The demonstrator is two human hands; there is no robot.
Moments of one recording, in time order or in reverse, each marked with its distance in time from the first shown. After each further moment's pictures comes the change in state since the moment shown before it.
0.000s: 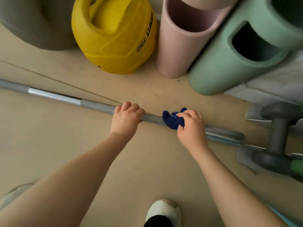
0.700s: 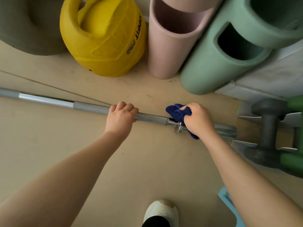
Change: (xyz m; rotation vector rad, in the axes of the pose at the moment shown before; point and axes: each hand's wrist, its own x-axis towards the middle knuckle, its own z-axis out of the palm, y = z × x) left_hand 0.007 -0.001 0.006 0.032 0.081 0.036; right_hand 0.027 0.010 -0.040 0.154 -0.195 0.349
